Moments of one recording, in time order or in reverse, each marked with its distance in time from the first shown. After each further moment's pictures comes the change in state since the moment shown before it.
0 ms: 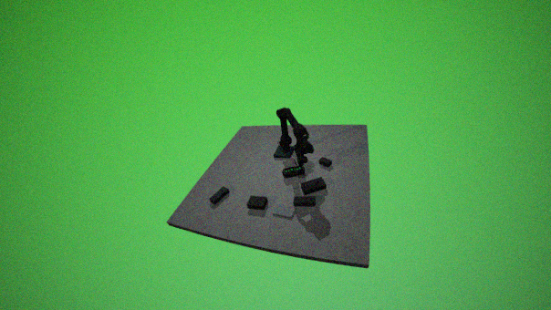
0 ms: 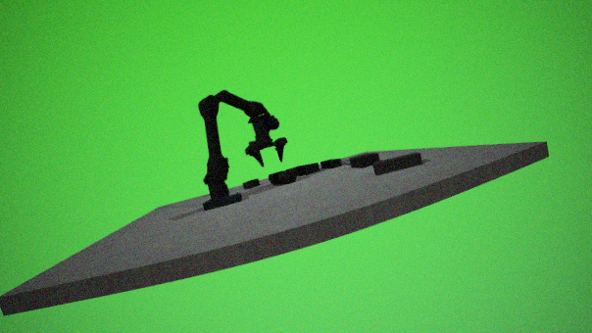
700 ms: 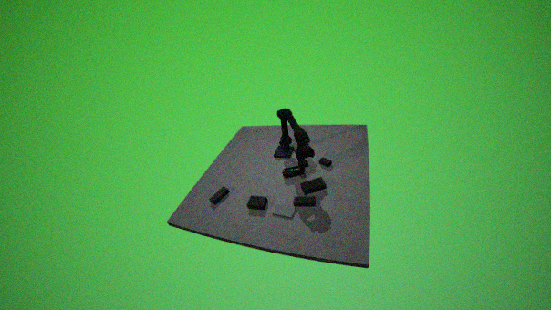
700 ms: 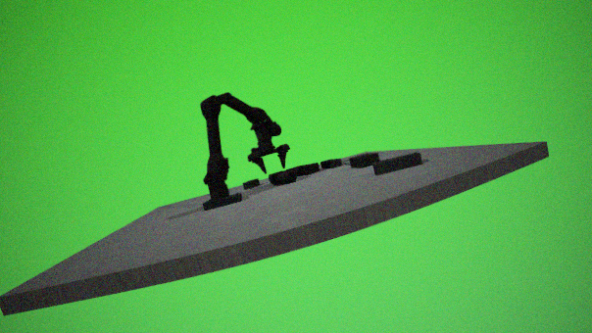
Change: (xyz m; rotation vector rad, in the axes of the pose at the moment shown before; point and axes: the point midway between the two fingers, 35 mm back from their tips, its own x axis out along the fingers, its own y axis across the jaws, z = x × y) arm 0.030 -0.004 0.007 0.002 -0.002 -0.007
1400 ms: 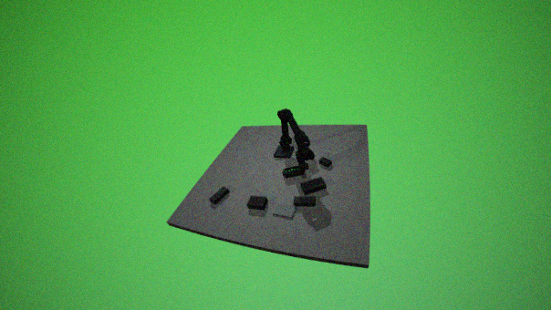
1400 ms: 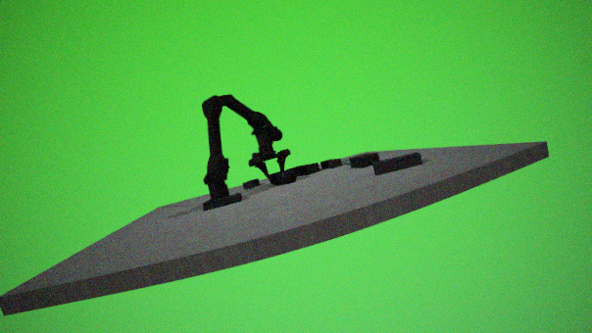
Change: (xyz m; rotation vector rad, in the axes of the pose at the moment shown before) arm 0.022 0.003 0.003 -0.001 0.004 0.011
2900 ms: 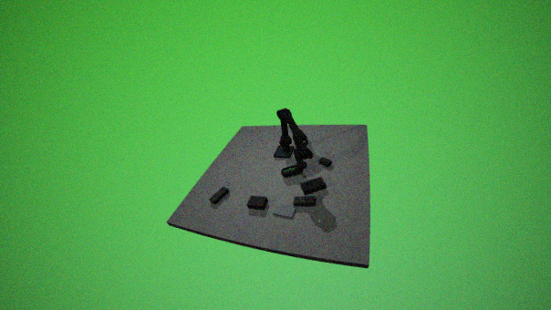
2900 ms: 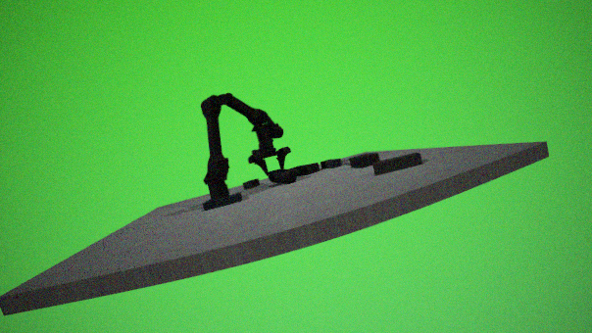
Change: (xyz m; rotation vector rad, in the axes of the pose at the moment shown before) arm -0.010 0.003 -0.011 -0.003 -0.014 0.018
